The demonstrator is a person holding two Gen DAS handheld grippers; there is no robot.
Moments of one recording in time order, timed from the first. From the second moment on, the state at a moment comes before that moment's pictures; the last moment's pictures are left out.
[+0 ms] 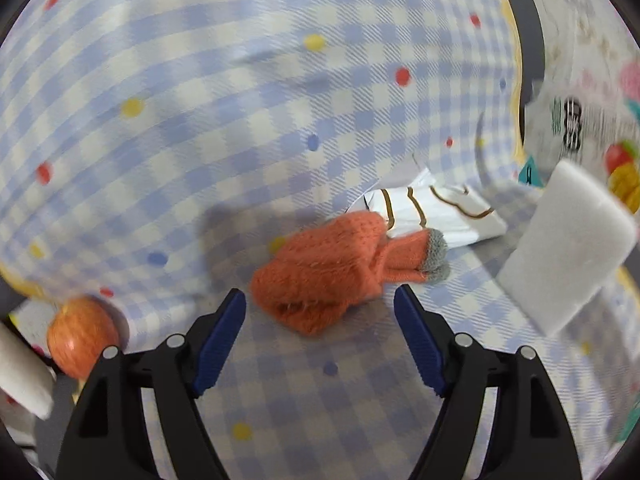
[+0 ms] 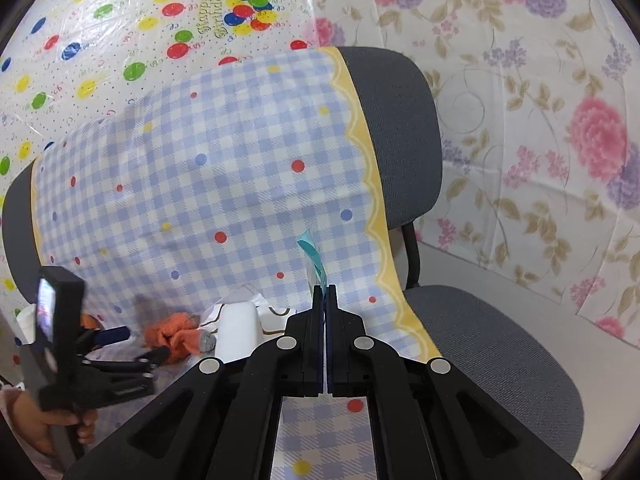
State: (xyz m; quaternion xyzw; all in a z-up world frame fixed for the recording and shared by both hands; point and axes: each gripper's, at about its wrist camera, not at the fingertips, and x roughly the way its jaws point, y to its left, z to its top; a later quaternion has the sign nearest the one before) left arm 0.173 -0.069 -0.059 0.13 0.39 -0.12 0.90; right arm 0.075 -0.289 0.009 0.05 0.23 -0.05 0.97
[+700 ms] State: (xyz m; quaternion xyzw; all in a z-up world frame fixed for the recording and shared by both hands) left arm 0.079 -0.012 0.056 0.00 0.29 -0.20 0.94; right arm -0.002 -0.275 0.060 0.08 0.19 -0.05 0.98
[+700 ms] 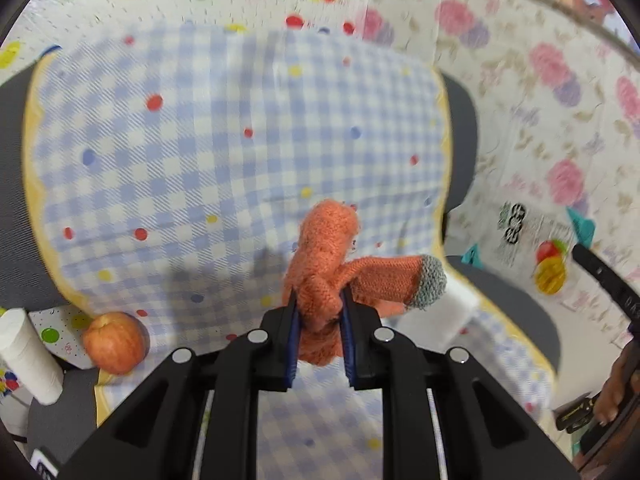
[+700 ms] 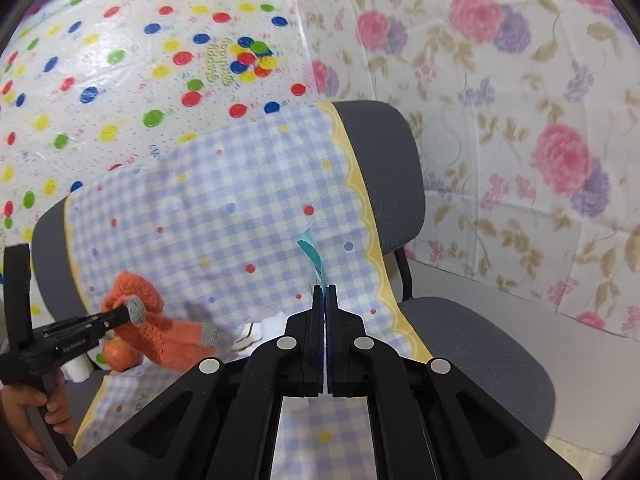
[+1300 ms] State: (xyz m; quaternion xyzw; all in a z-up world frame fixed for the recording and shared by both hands) left arm -0.066 -0.093 0.030 0.01 0.28 -0.32 0.90; right arm -0.169 -0.292 0.040 0.08 0.22 -0.11 0.97
